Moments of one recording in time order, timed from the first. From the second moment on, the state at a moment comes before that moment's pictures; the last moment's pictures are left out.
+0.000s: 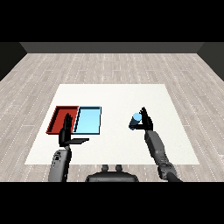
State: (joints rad) left arm 0.03 0.05 0.06 -1.58 0.01 0.01 -0.38; right arm -0.51 -0.11 -0.20 -0.66 -0.17 0.15 -0.45
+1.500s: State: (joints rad) left arm 0.03 0.04 0.05 -1.56 0.02 0.00 -0.41; right arm -0.67 -0.08 -0.21 -0.43 -0.15 -0.04 -0.48
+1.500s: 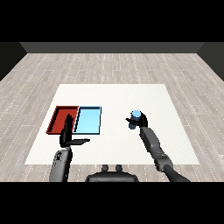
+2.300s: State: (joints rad) left arm 0.02 0.04 0.02 -1.55 0.00 -0.02 -0.40; right arm -0.61 -0.06 -0.12 -0.68 -0.09 -0.11 -0.48
